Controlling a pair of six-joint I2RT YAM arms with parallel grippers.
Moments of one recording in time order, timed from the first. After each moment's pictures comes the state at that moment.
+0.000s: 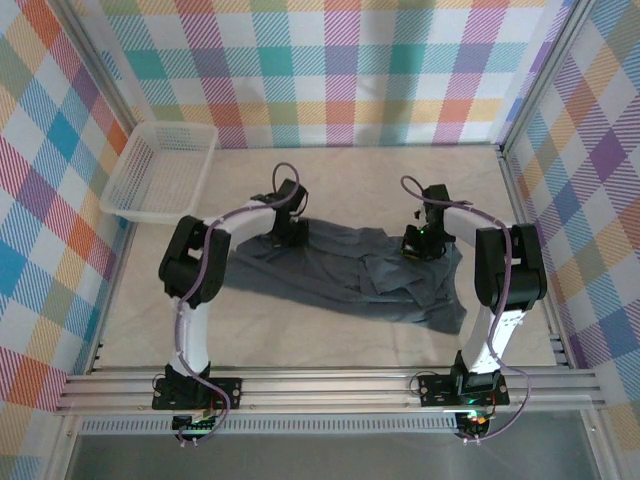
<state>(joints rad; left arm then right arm) -0.44 2.12 1.54 -0.62 0.07 -0.49 0.13 1.86 1.15 -0.66 -0.27 0.36</state>
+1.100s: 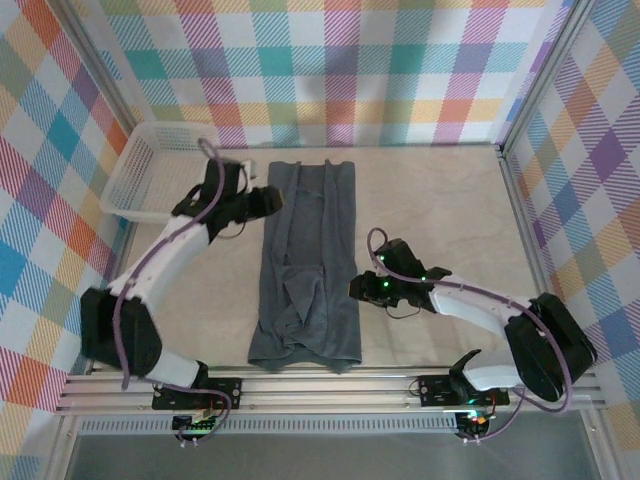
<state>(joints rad) -0.28 1.41 1.15 -0.46 0.26 -0.52 0.66 1.35 0.60 -0.20 -0.37 0.83</state>
